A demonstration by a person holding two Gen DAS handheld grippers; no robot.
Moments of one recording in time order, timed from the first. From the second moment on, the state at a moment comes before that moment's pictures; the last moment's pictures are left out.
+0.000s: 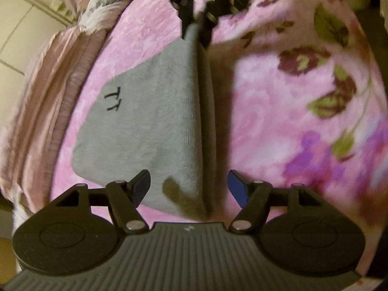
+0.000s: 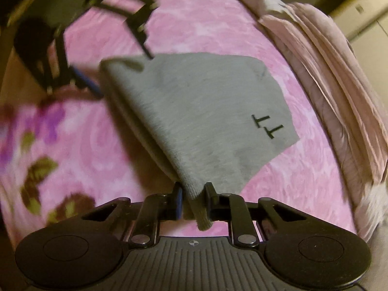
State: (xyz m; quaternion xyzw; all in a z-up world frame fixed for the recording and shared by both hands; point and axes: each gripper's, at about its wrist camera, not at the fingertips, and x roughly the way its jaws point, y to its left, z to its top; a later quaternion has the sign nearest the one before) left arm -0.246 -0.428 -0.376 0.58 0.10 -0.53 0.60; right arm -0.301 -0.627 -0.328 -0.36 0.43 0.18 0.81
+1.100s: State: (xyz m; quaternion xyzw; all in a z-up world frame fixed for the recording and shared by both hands) left arm -0.260 -0.366 -0.229 0.45 0.29 -0.67 0.51; right arm -0.397 -0.594 -0.222 -0.27 0.49 0.26 0.79
